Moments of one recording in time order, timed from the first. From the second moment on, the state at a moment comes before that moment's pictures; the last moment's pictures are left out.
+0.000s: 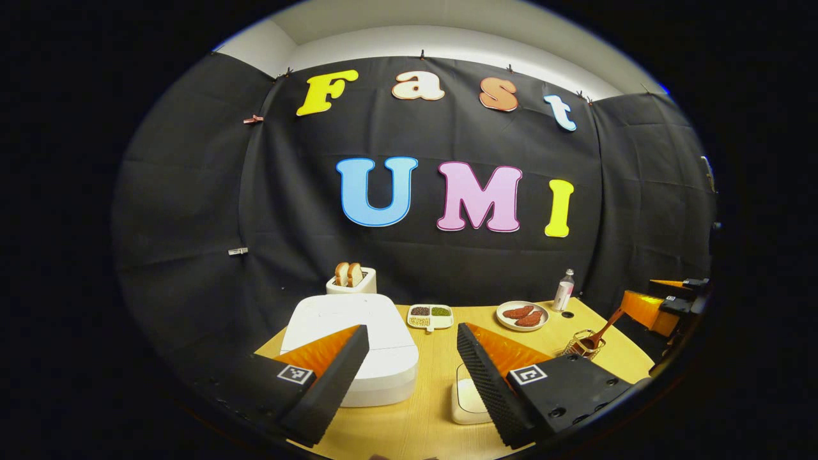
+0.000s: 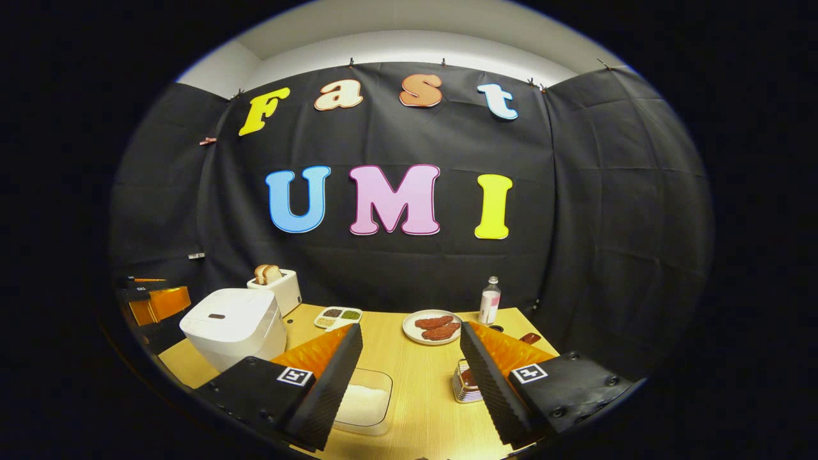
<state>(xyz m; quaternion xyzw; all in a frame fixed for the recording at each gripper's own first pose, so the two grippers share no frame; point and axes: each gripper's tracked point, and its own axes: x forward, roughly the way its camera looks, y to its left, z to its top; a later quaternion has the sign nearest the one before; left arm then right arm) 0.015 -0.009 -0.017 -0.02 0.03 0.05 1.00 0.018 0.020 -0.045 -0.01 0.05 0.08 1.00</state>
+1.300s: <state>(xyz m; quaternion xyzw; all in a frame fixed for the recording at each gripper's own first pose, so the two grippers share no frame) 0.115 0.088 -0.026 0.02 0.09 0.09 0.99 -0.001 -0.010 -0.049 -0.02 0.05 0.06 1.00</state>
